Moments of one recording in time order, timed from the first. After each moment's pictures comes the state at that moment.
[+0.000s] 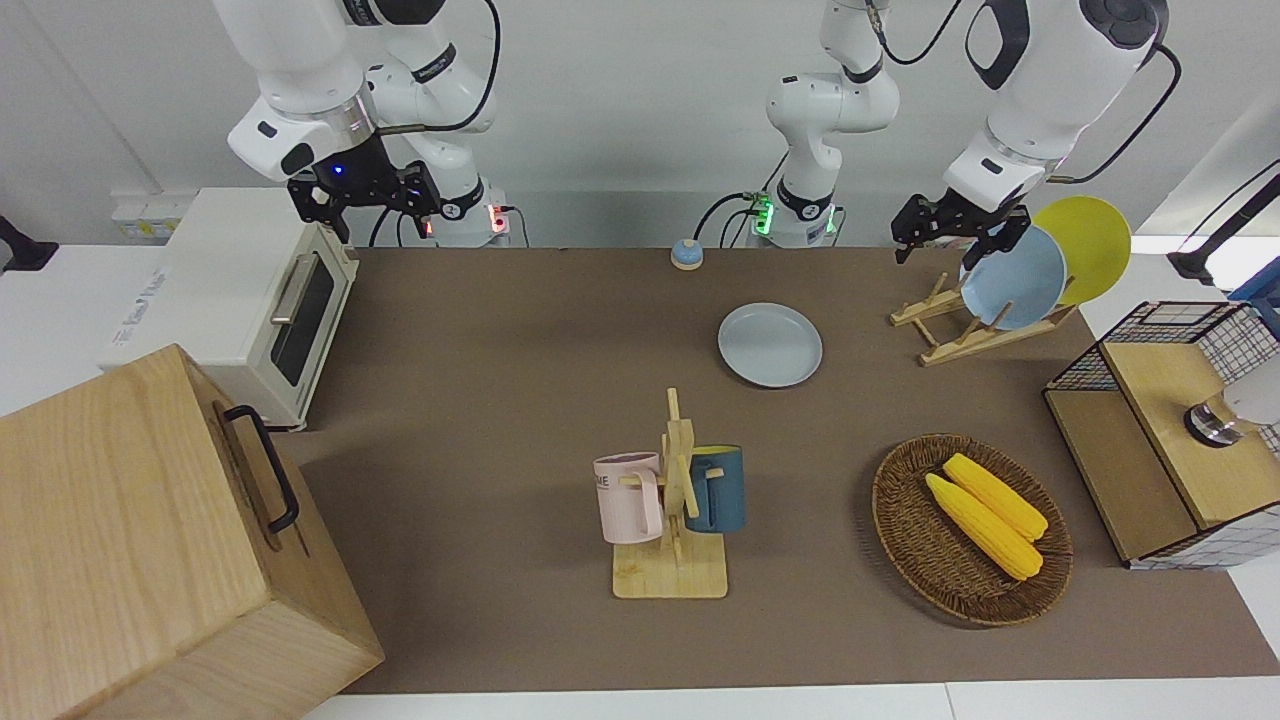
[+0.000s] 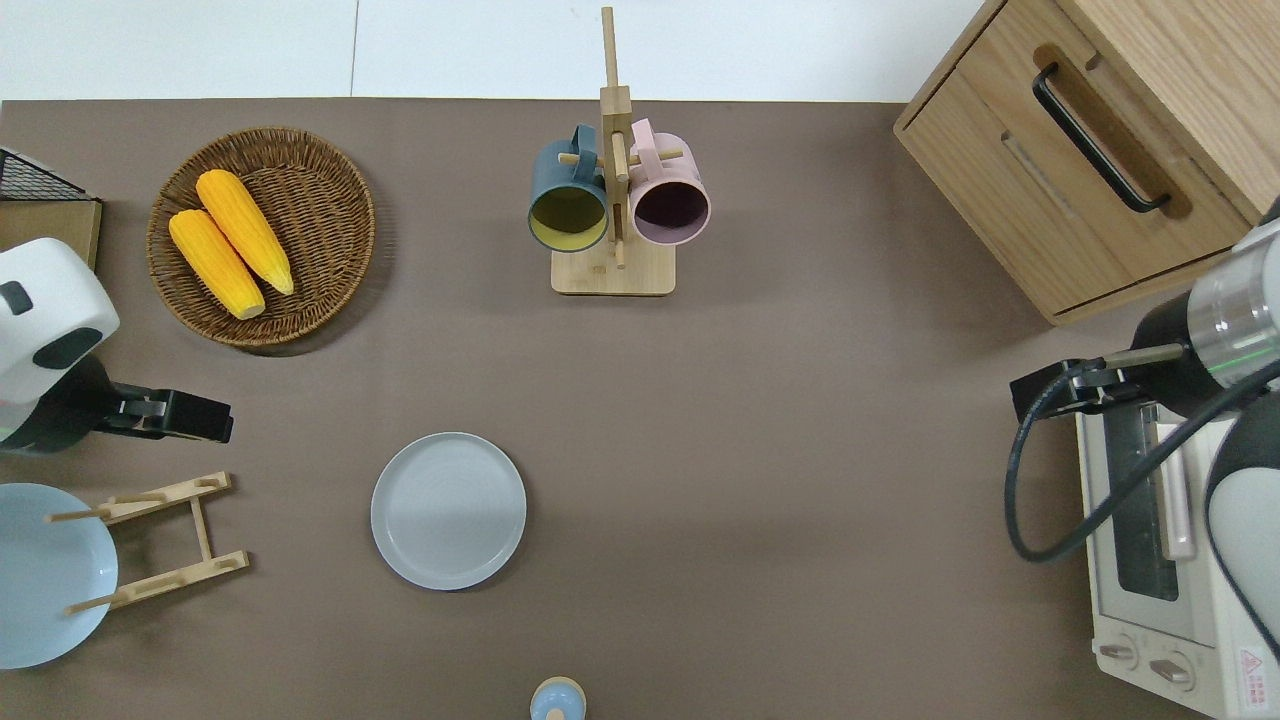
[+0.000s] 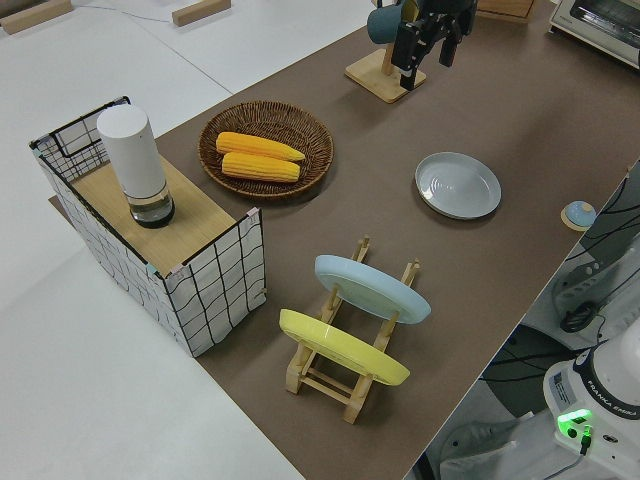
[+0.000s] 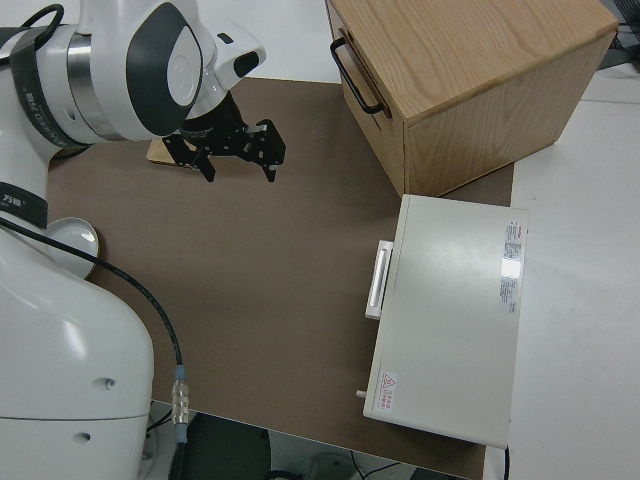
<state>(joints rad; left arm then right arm) -0.04 -0.07 0.00 -1.72 -0.04 1.57 0.11 -0.26 0.02 0.38 -1.48 -0.03 1.38 0.04</state>
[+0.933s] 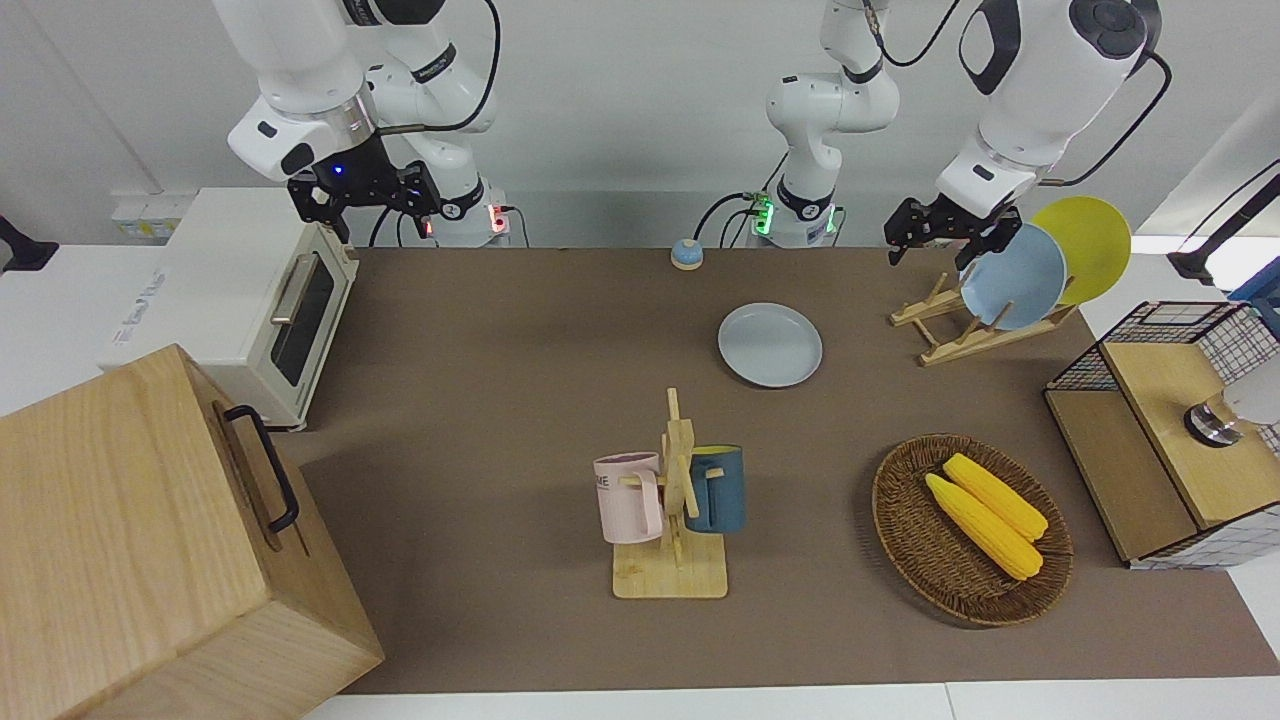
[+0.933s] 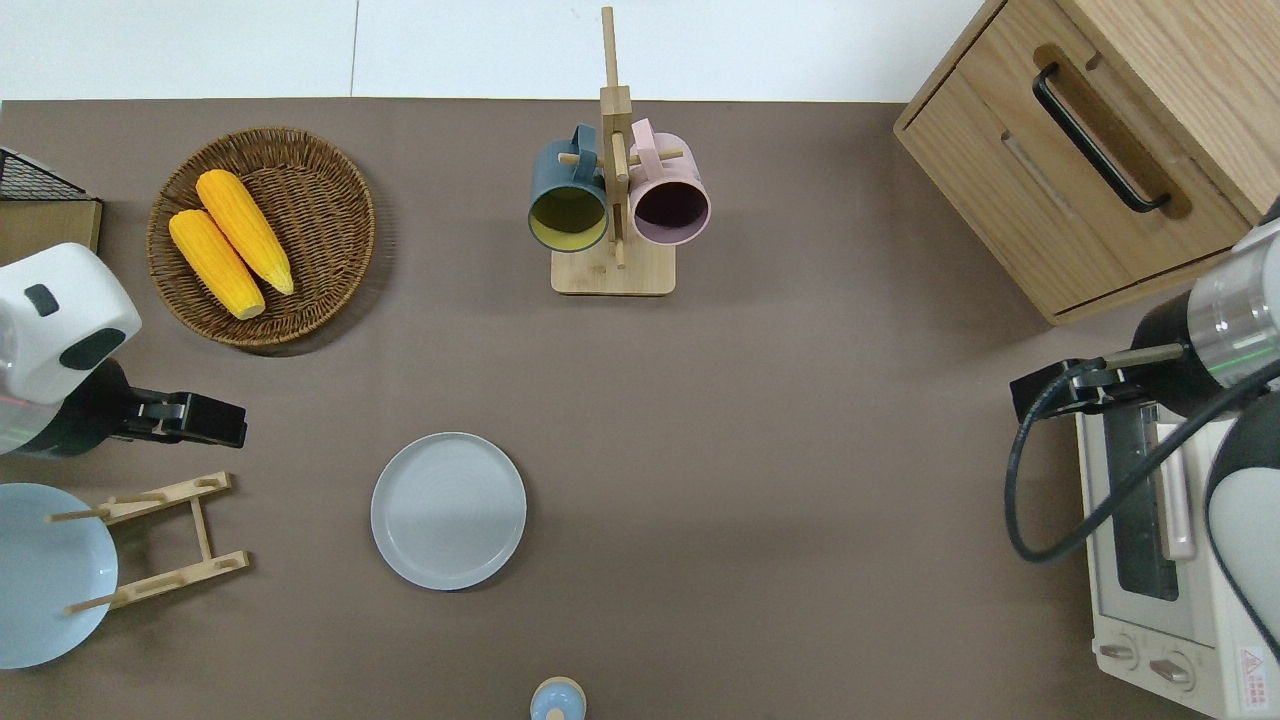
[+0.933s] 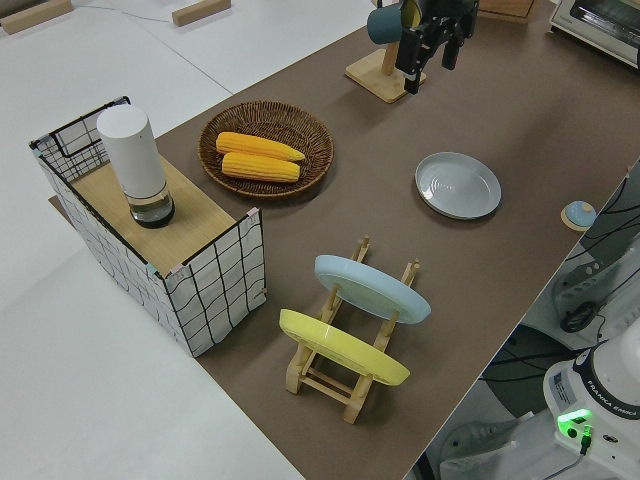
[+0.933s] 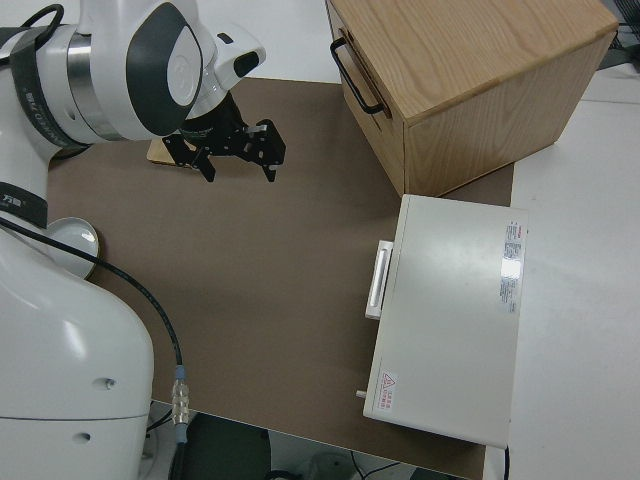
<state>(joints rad) -0.04 -0.06 -0.01 -1.73 -0.04 1.56 0.07 -0.26 0.02 0.38 -1.48 -0.03 1.38 0.04</state>
